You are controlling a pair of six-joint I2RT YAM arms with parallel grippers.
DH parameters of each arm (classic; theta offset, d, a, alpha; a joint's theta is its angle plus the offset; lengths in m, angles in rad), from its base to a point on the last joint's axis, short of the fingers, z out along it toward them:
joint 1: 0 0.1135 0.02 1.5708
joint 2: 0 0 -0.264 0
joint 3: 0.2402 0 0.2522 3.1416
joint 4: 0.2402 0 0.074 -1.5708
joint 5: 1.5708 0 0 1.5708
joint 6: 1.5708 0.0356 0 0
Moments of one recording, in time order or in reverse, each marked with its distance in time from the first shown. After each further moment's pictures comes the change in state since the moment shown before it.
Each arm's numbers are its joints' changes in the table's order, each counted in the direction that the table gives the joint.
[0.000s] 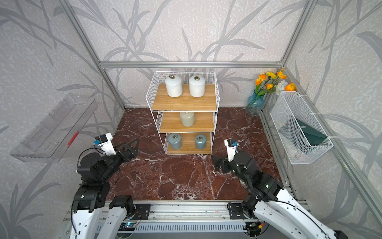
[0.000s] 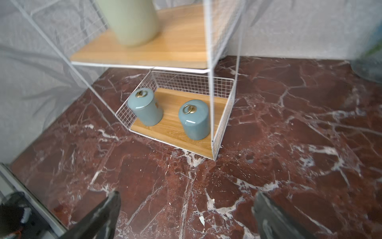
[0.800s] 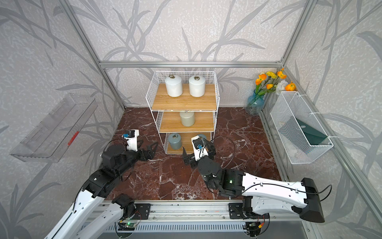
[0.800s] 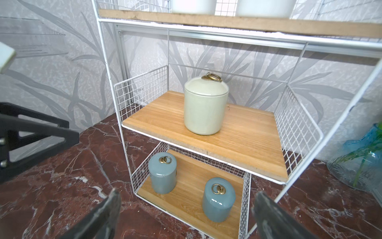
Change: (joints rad) left arm -0.489 -0.204 0.005 -0.070 -0.340 0.212; right arm 0.413 -0.435 0.130 -0.611 0.614 -0.225
